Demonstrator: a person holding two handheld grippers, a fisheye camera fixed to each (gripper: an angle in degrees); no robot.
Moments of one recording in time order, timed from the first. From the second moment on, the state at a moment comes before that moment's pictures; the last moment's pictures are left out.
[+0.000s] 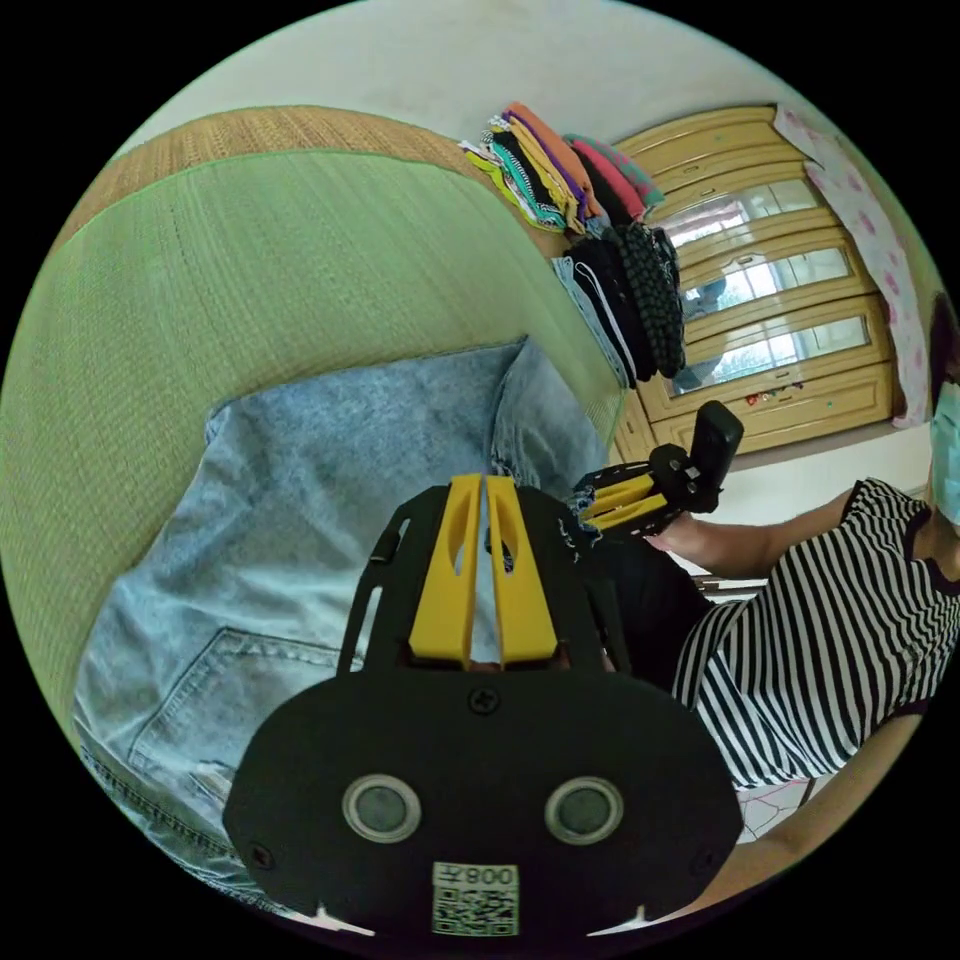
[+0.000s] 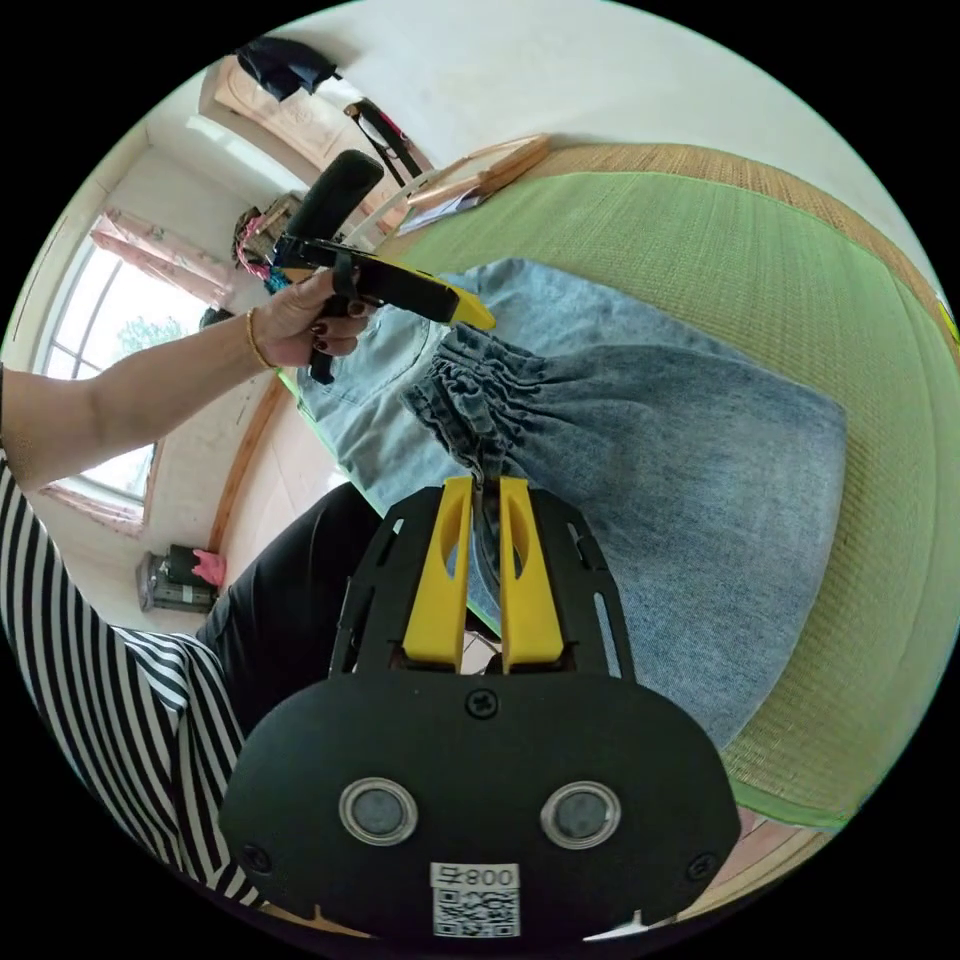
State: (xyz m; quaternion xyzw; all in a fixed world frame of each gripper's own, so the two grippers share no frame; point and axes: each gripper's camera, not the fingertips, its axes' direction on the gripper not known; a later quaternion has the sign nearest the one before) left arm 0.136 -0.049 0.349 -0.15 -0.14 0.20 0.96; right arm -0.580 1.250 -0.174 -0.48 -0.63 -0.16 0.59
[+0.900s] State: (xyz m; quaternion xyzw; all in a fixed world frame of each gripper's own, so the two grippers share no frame) left arm 0.035 0.015 0.307 -0.02 -0.12 0.06 0.99; right arm -0.657 1.229 -0.209 -0.47 -0.63 -0.24 0.58
